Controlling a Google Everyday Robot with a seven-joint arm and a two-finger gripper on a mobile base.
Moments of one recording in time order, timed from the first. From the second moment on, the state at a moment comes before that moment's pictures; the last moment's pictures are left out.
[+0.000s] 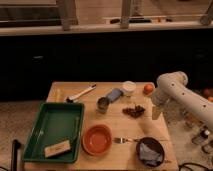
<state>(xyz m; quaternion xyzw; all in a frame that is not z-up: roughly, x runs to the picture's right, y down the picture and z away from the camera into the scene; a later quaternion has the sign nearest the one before) 0.287 0.123 0.838 -0.29 -0.05 0.01 0.96</state>
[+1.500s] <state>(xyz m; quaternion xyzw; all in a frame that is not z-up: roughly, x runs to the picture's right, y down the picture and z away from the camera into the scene) 0.262 0.149 0.870 -0.32 -0.10 0.01 0.94</state>
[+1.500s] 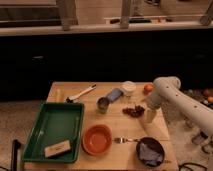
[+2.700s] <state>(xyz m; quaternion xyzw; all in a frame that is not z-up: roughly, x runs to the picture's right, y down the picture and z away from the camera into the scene) 0.259 0.159 0.873 -0.34 -0.13 0.00 0.93</state>
